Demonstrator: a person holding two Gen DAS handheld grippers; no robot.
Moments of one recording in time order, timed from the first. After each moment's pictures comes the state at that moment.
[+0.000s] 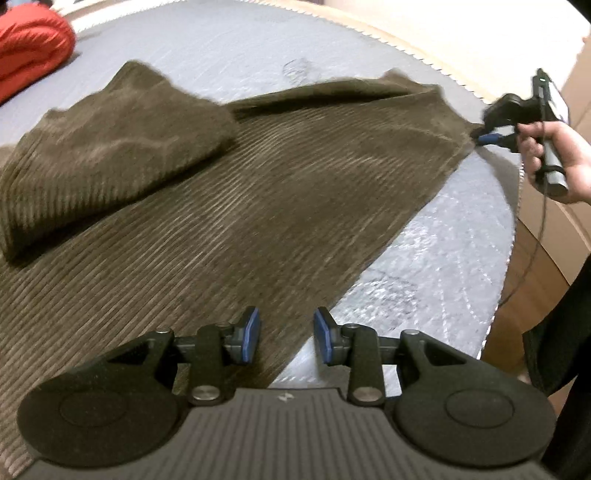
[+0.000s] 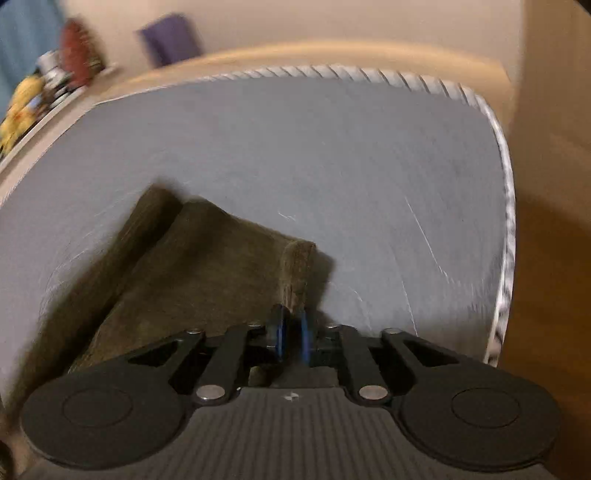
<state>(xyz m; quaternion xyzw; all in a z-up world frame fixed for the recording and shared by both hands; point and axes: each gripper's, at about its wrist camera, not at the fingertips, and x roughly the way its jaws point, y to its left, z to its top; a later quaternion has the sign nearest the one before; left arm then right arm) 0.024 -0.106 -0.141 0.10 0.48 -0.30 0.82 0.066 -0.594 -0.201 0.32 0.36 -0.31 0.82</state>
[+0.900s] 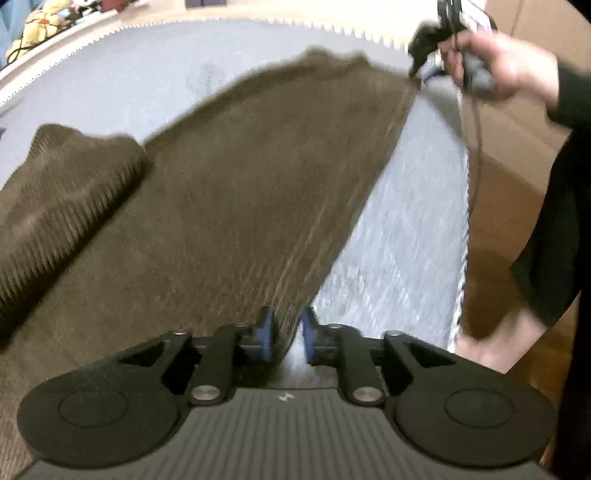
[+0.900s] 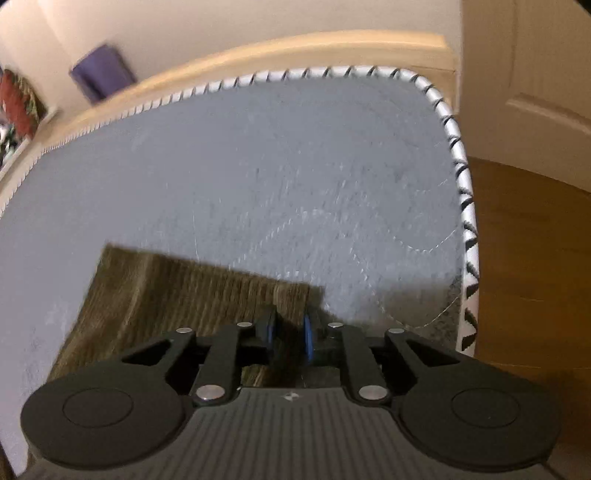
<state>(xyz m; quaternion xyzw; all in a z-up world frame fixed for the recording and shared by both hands) 0.003 -0.140 -0.136 0.19 0.43 -0.39 0.79 0.065 -0.633 -0.180 0.30 0.33 -0.41 0.79</state>
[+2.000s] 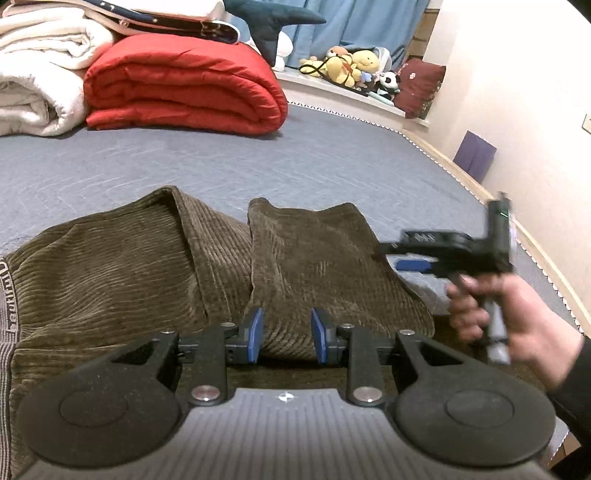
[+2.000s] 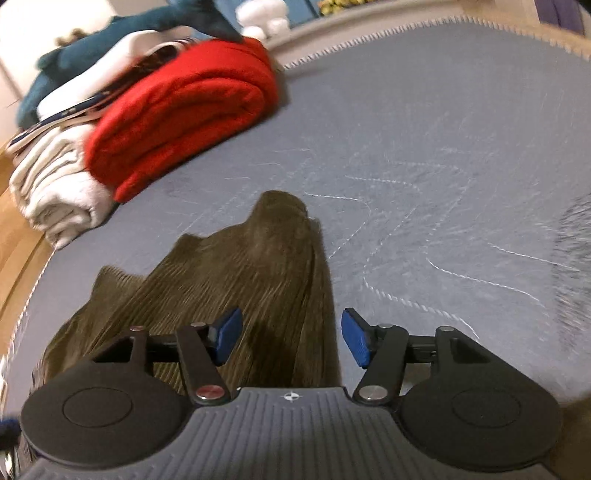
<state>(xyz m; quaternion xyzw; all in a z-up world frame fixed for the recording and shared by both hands) 0.074 0.027 -0.056 -0.10 0.35 -0.05 0.93 0.320 -0.275 -0.165 0.20 0.41 0.18 0.87</state>
